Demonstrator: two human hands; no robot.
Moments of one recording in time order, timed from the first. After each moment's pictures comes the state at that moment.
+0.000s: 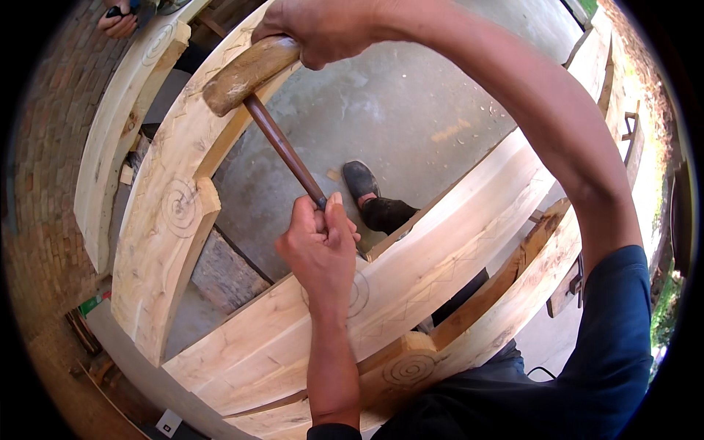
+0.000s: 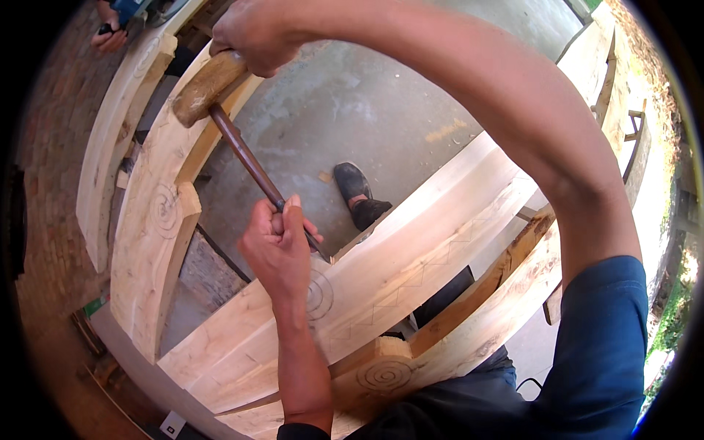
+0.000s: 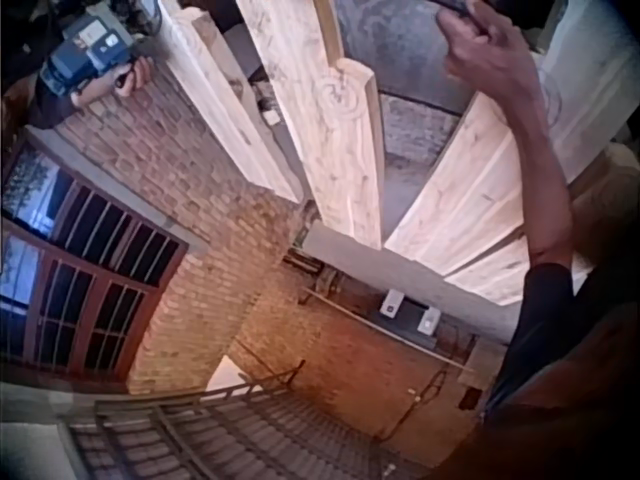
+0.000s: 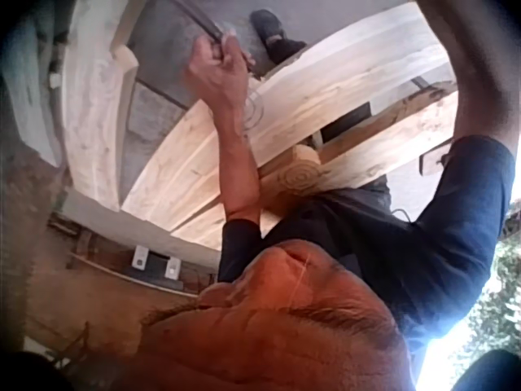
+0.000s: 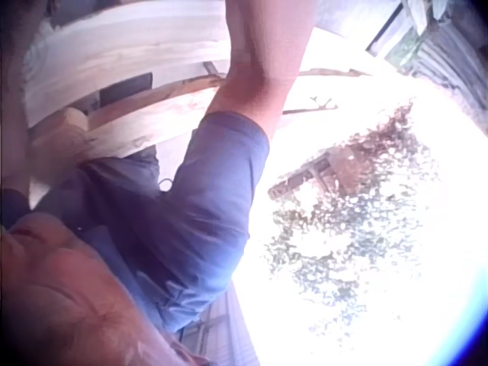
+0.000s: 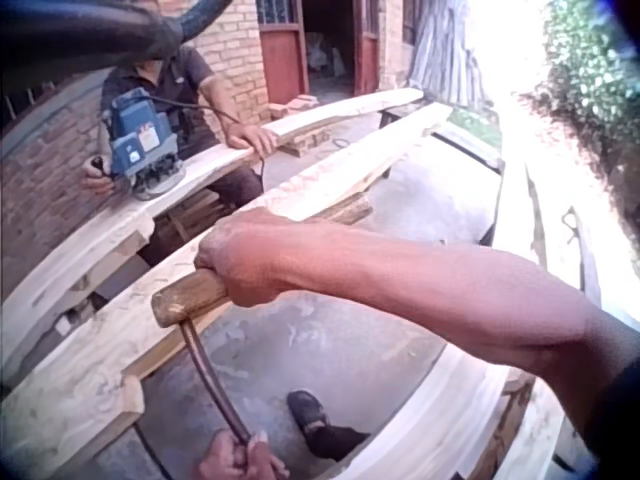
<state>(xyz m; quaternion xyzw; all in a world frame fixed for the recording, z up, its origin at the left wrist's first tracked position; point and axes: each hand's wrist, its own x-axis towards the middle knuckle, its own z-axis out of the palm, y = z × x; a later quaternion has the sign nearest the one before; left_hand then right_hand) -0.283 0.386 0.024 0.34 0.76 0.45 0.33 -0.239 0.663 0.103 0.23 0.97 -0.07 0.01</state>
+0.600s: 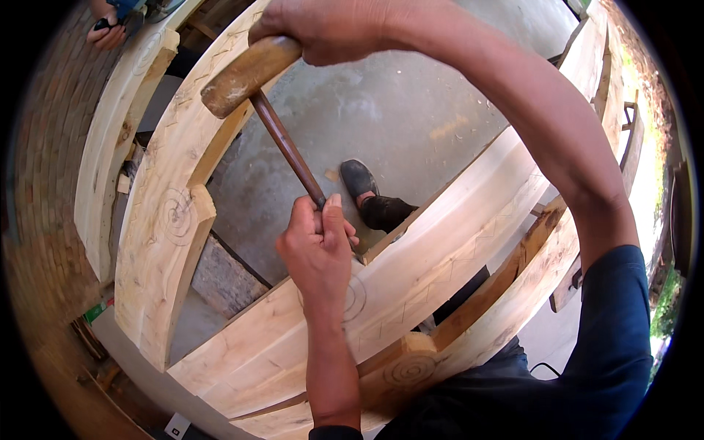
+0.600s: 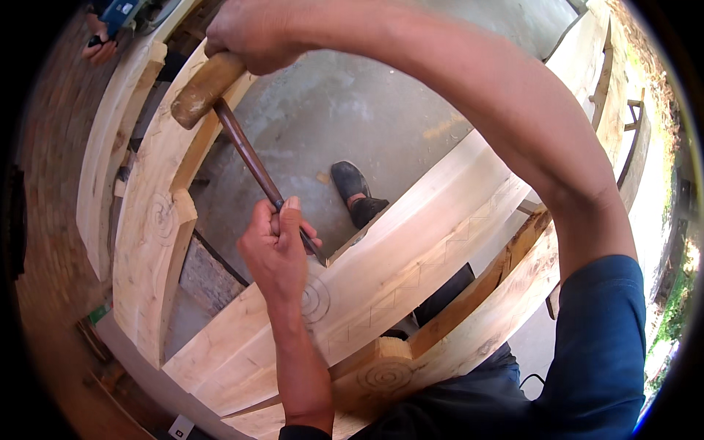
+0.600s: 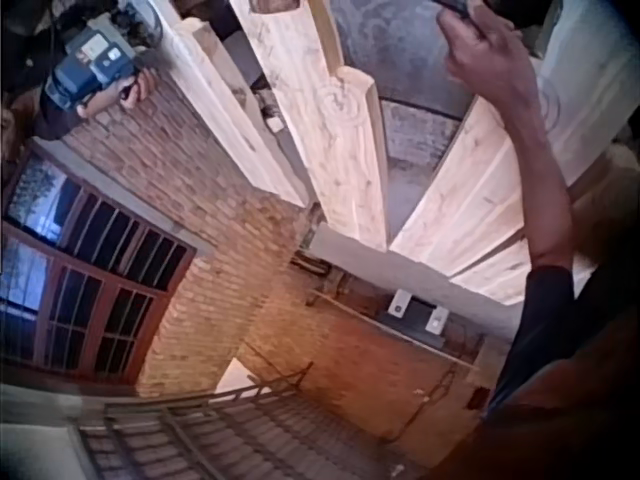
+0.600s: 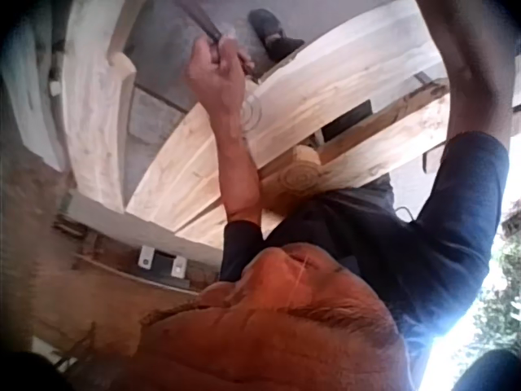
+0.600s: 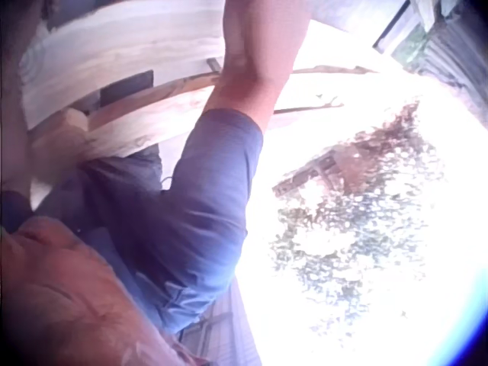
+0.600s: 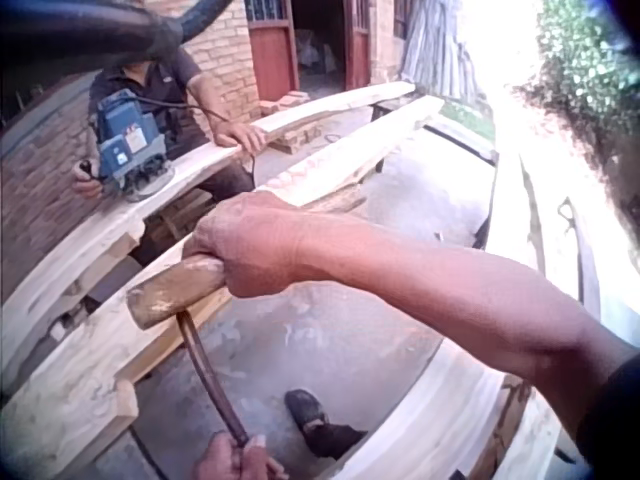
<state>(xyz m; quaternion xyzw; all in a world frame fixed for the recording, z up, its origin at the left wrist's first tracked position) -0.285 0.386 0.025 0.36 0.74 0.43 0.37 -0.213 0.665 0.104 0.22 0.96 -0.13 -0.09</state>
